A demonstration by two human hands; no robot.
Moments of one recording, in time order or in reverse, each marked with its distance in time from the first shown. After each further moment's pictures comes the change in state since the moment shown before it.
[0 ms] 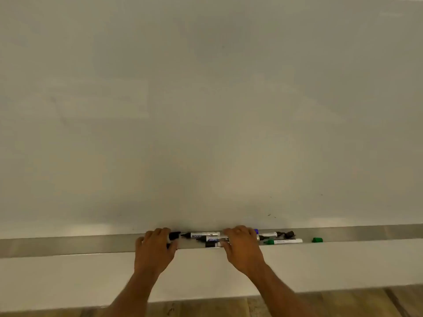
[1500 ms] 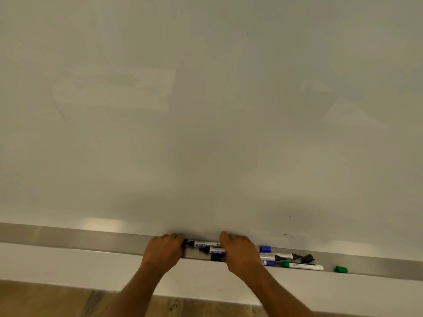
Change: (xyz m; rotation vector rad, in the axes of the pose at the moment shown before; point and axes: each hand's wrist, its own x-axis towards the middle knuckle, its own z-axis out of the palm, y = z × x) left_hand 0.028 0.015 0.000 0.226 -0.107 0.261; right_hand 0.053 -0.003 0.013 -0.101 -0.186 -0.219
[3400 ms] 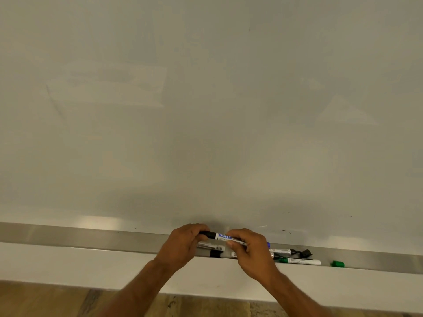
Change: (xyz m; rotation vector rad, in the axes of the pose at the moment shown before) left_hand 0.009 0.034 -0.021 -0.698 0.121 0.131; right_hand -0.041 0.003 -0.035 0.789 0.344 0.068
